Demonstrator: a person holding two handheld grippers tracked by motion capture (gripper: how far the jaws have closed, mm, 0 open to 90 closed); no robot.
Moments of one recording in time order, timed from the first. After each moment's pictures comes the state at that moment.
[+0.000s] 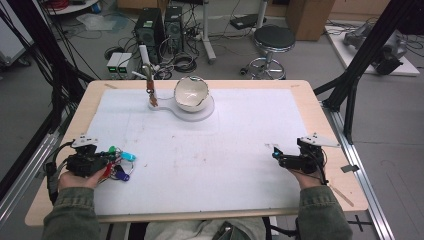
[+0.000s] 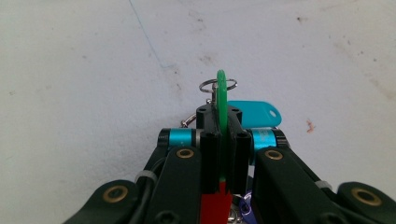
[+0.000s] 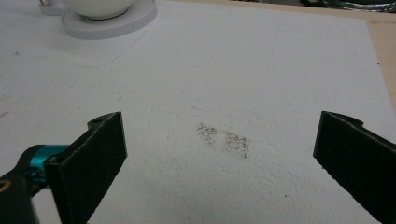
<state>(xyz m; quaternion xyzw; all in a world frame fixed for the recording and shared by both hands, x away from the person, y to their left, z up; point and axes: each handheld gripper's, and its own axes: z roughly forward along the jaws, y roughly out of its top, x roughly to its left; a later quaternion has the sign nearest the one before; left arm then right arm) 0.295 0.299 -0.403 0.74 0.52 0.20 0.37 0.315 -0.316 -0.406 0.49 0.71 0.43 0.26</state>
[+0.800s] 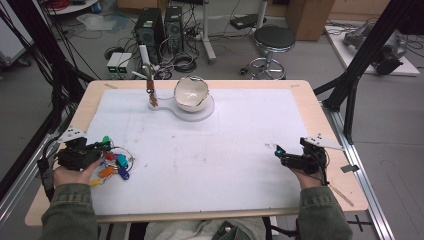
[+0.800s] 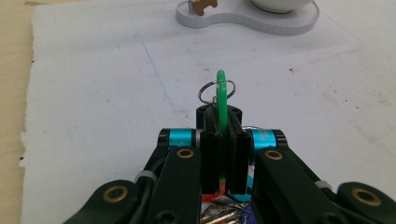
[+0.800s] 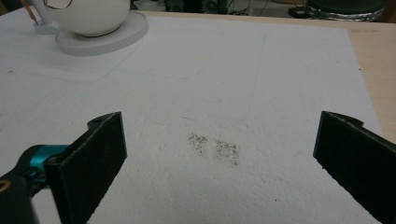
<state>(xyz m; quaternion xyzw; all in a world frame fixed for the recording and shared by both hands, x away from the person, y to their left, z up) 0.297 0.308 -0.383 0.71 0.52 0.23 0.42 0.312 -0.321 -0.407 0.50 0.69 0.45 0.27</state>
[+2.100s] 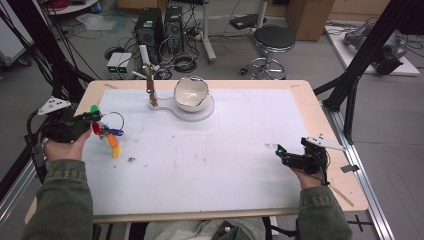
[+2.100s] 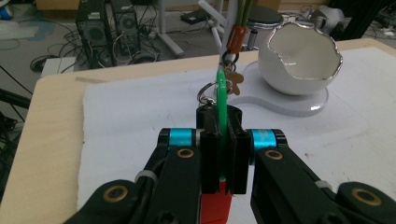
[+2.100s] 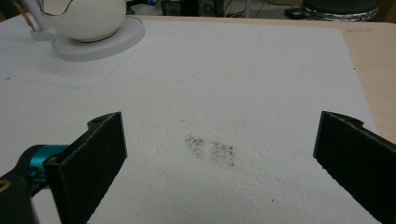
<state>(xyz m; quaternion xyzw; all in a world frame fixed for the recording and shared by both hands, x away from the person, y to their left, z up) 0.339 0.324 -0.322 0.66 0.51 0.28 0.47 0.312 -0.324 -0.407 0.50 0.68 0.46 0.27</state>
